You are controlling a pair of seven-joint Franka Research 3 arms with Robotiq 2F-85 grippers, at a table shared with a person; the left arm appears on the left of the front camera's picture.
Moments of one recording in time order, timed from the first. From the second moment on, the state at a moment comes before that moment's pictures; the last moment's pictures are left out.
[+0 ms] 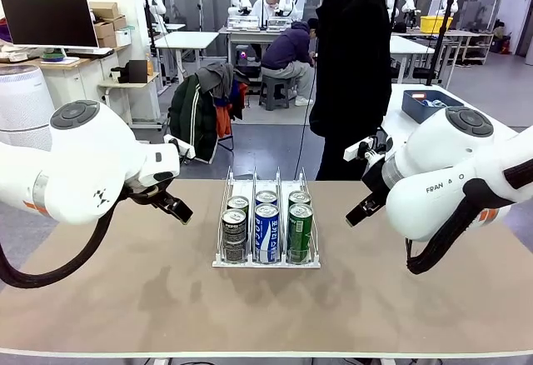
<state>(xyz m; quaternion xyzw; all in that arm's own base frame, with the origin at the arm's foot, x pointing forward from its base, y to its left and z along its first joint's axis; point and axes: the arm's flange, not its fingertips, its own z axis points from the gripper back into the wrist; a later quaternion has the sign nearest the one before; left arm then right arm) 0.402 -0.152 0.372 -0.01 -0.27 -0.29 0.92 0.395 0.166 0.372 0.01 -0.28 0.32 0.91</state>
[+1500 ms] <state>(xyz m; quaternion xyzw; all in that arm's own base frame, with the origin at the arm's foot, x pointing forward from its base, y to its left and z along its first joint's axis) 0.361 -0.032 0.549 -0.09 -0.32 -0.34 0.88 0.412 0.042 0.548 0.19 -0.24 0.36 0.88</state>
